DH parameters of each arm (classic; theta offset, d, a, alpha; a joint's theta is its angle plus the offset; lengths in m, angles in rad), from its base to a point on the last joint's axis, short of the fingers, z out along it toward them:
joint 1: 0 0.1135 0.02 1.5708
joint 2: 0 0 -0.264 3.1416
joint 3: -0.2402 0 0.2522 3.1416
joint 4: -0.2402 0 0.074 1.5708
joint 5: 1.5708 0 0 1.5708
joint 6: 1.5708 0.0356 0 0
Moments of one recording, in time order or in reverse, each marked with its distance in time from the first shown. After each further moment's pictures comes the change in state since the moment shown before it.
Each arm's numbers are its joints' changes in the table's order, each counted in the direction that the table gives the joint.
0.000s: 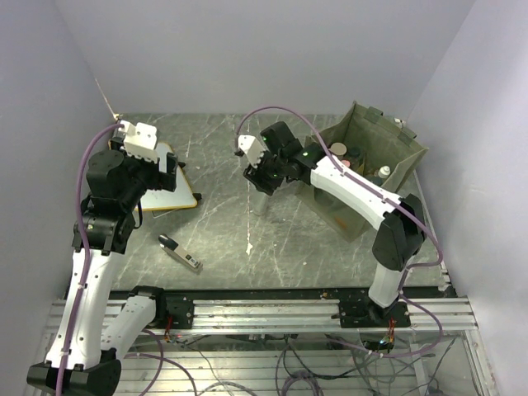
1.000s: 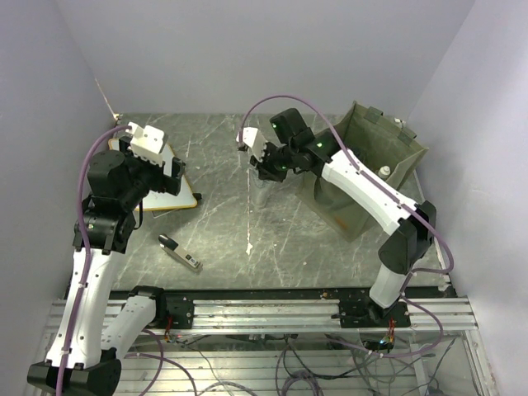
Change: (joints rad) left arm 0.001 0.001 0.008 -0.004 0.117 0.042; right arm -0.027 0.034 -0.110 -0.124 -0.156 -0.129
